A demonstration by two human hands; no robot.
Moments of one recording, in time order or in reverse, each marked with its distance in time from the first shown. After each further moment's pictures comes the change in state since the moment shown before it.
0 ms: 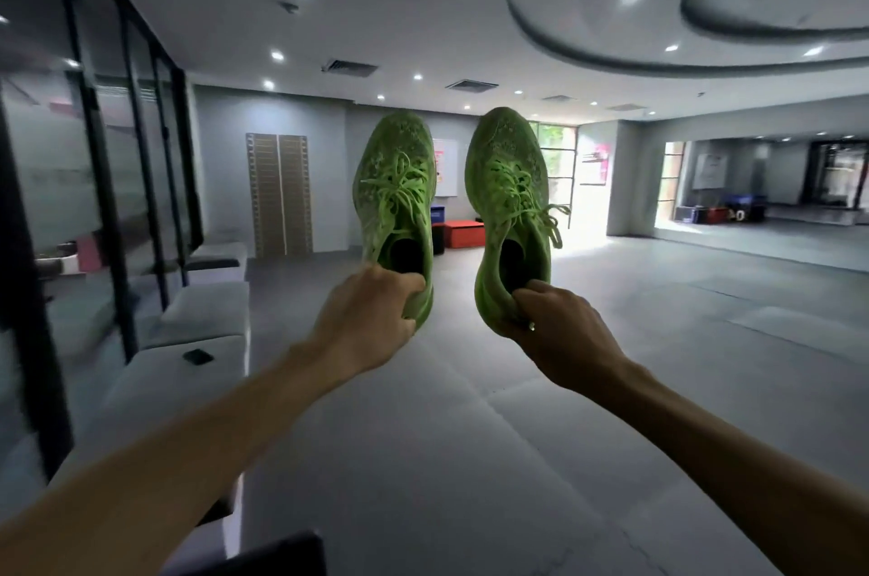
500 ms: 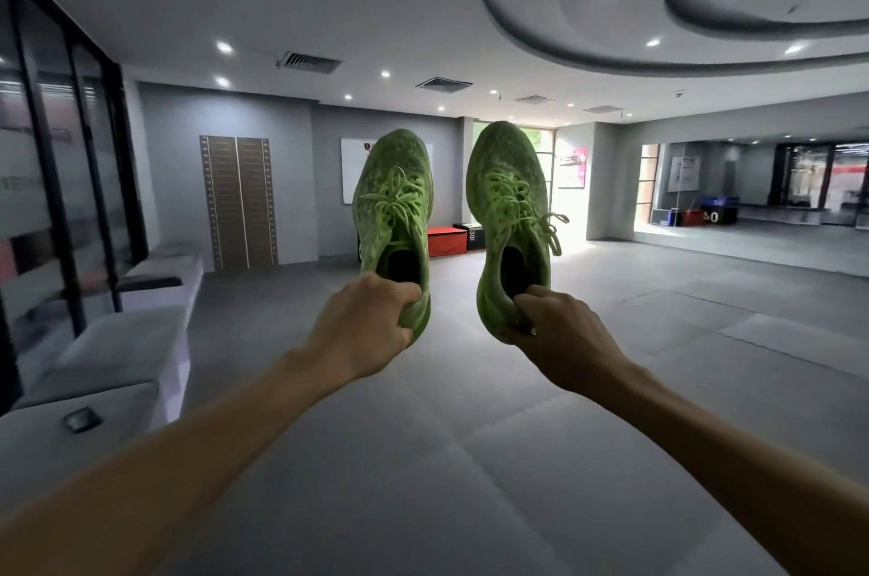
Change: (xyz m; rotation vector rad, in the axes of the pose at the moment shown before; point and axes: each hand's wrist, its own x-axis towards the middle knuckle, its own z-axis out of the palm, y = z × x) left_hand 0.297 -0.058 0.251 -0.042 -0.050 0.020; right_hand 0.215 0.279 0.155 -0.040 -0.027 0.061
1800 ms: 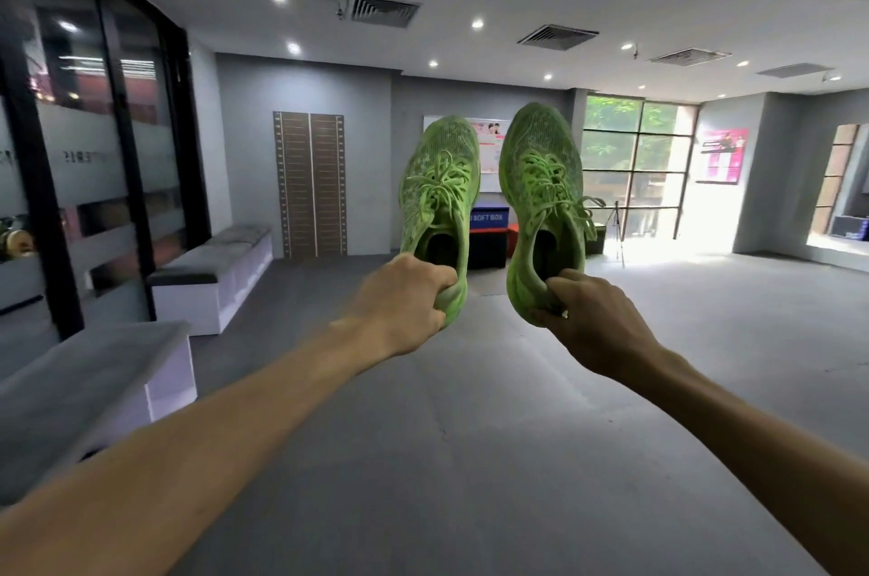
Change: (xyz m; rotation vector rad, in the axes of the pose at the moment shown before) left_hand 0.759 -0.501 0.528 0.129 -0.008 -0.138; right_hand 0.809 0.429 0.610 0.149 -0.060 -0.133
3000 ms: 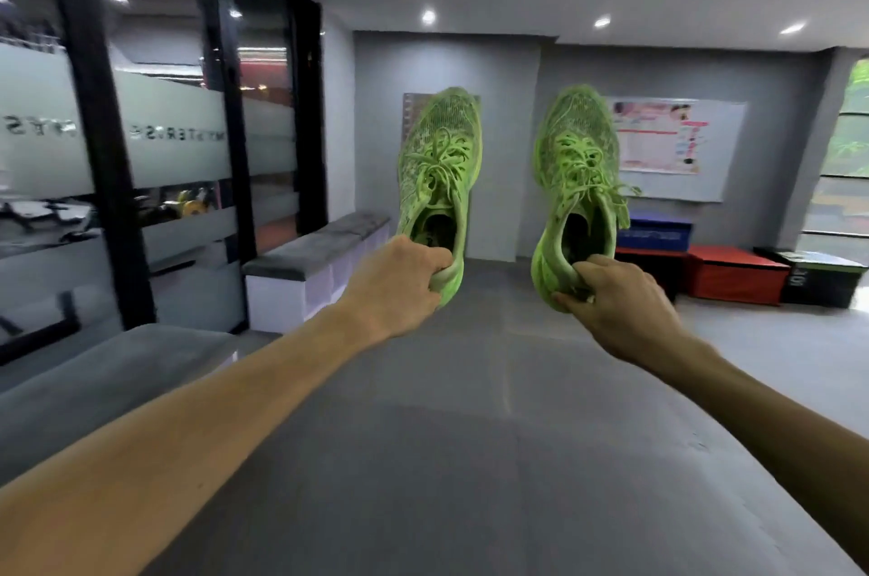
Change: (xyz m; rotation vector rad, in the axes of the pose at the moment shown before) left_hand 0.564 -0.495 0.401 0.229 0.074 -0.295; right_hand 0.713 0.294 0.518 0.129 0.011 -0.227
